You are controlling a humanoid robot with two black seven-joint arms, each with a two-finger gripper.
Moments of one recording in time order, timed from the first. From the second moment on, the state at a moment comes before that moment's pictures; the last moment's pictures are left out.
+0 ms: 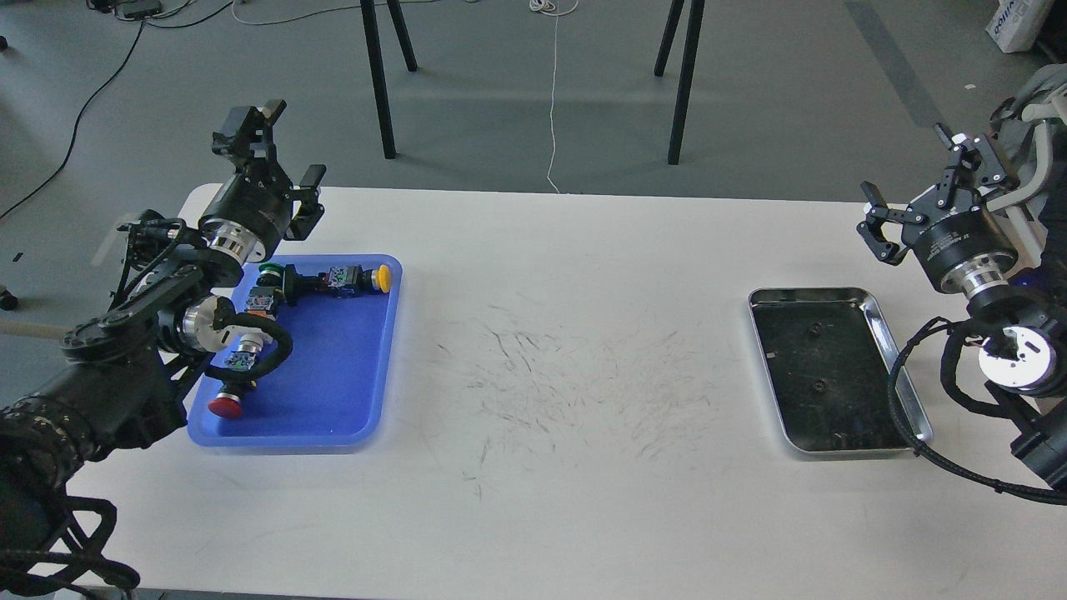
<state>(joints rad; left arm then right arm) -0.81 0.28 -0.59 -0.52 0.23 -0.23 -0.49 0.65 -0.48 0.74 0.62 0.01 0.44 0.37</state>
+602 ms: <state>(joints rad) -0.81 0.27 -0.59 -0.52 0.23 -0.19 -0.49 0.65 -0.49 0.74 0.62 0.01 0.44 0.37</state>
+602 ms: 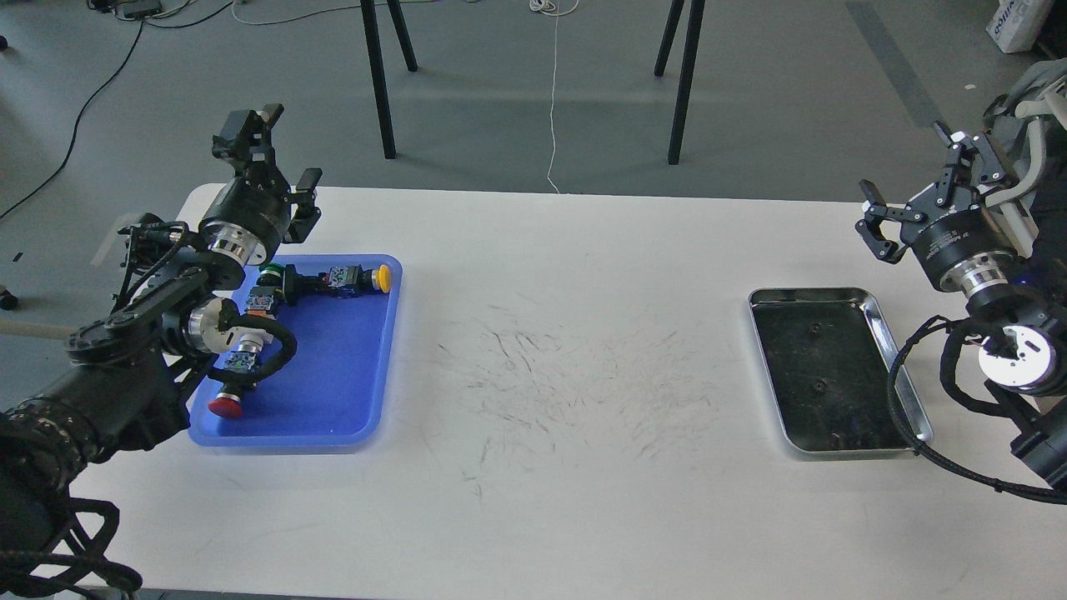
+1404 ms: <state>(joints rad) -0.80 0.27 -0.59 -0.52 0.23 -0.18 -0.49 0.66 -0.48 0.74 0.62 0.01 0.42 0.37</state>
